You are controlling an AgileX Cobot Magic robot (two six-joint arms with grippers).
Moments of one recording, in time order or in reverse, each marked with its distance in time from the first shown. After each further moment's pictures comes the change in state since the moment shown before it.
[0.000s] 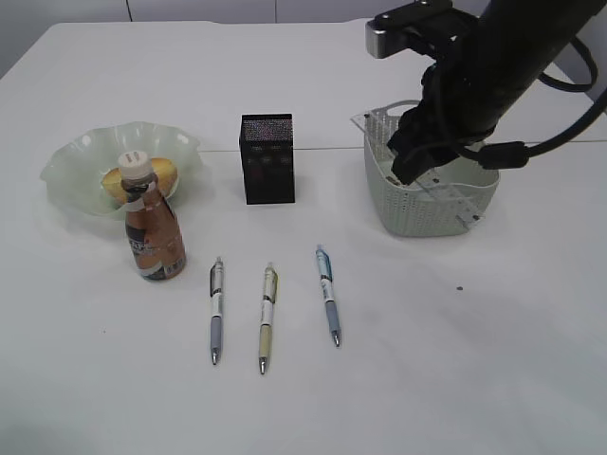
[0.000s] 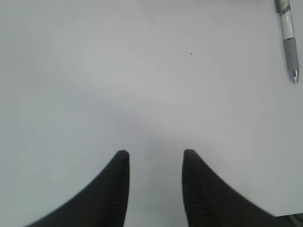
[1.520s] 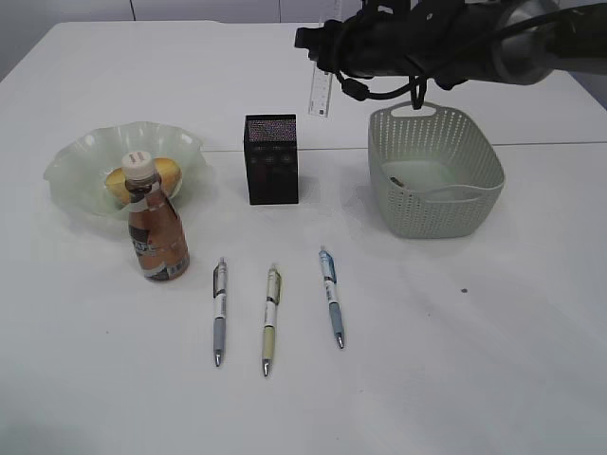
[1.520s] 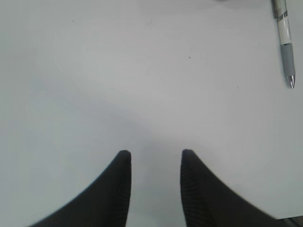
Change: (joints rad) left arm 0.000 0.000 0.000 -0.018 -0.007 0.000; right arm 0.000 0.467 -0.373 0.607 -0.877 -0.041
